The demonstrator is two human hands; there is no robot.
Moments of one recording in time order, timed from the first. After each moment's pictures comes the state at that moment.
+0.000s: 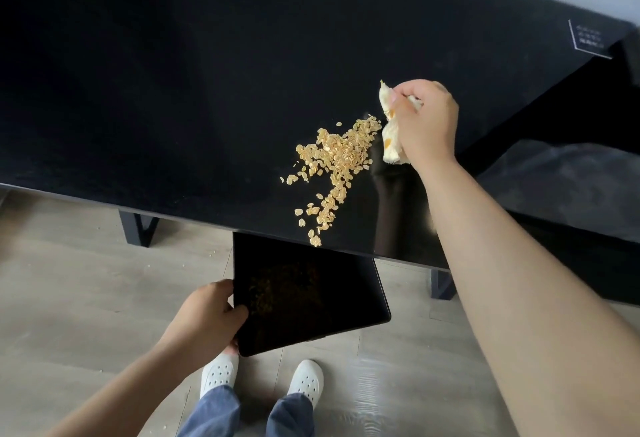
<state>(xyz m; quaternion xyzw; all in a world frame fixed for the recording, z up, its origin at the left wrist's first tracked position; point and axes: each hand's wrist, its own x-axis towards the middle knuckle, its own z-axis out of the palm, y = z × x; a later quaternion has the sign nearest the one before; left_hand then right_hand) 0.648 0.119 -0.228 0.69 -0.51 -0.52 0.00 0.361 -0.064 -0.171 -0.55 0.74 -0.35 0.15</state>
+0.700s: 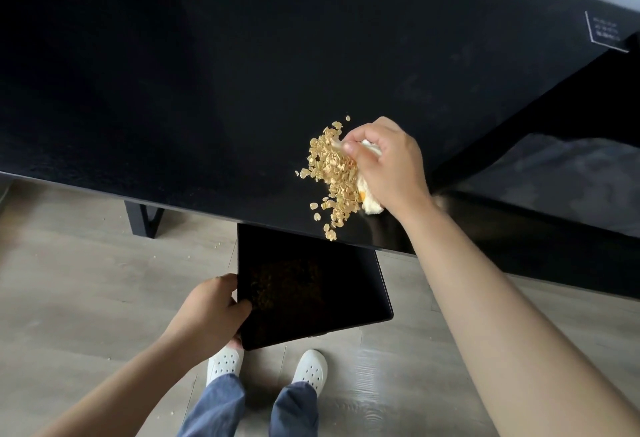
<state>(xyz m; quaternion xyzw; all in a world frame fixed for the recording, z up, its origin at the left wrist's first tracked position) 0.663 0.117 -0.231 0.68 -0.51 -0.53 -0.01 0.413 -0.010 -0.185 -0.66 0.65 -0.30 0.23</state>
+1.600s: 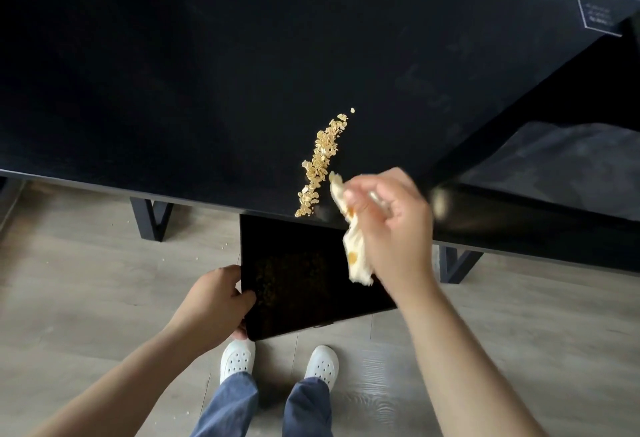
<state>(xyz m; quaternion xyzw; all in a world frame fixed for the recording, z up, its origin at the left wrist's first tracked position) 0.675 0.117 -0.216 0.68 -0.51 -0.53 0.00 0.459 0.090 -0.159 -0.57 0.64 -0.45 0.27</state>
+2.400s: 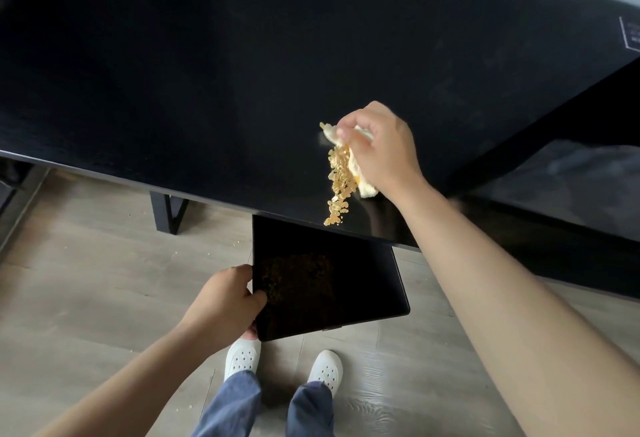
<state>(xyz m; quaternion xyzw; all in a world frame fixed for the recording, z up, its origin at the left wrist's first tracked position) 0.690 0.112 -0.218 0.68 -0.50 -0.53 0.00 0.466 -0.035 -0.187 -0.68 0.63 -0.28 0.24</state>
